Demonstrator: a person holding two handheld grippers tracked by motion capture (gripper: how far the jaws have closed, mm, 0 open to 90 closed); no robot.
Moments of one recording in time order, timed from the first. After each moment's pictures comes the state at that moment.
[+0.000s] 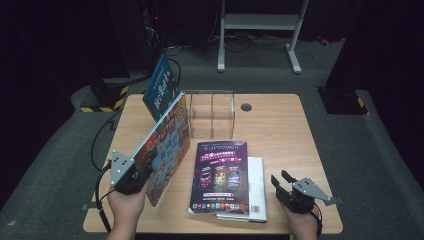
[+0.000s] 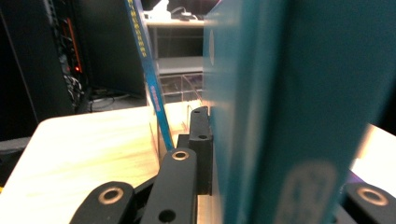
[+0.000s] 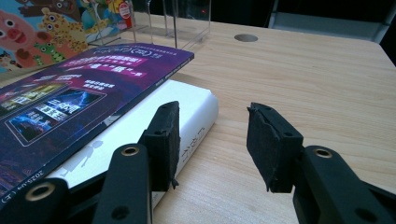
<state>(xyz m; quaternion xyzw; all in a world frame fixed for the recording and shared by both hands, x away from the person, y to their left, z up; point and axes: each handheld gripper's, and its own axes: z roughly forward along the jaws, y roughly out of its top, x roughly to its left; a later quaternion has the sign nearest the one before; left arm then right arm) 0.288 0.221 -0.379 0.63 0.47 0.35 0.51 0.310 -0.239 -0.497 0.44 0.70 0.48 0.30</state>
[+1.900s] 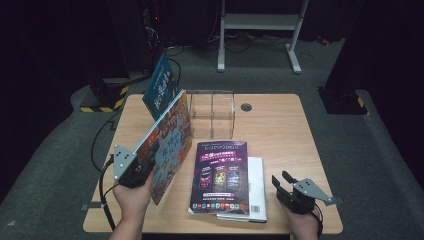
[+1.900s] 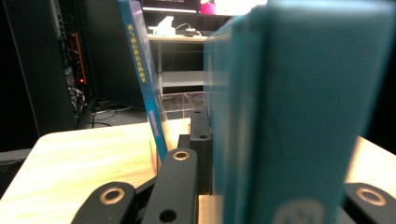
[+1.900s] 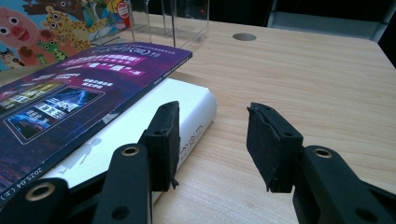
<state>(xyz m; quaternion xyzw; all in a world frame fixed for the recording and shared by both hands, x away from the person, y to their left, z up) 0.301 0.213 -0.370 0.60 0.47 0.38 0.53 0.309 -0.241 -0.498 0.44 0.70 0.48 0.30</state>
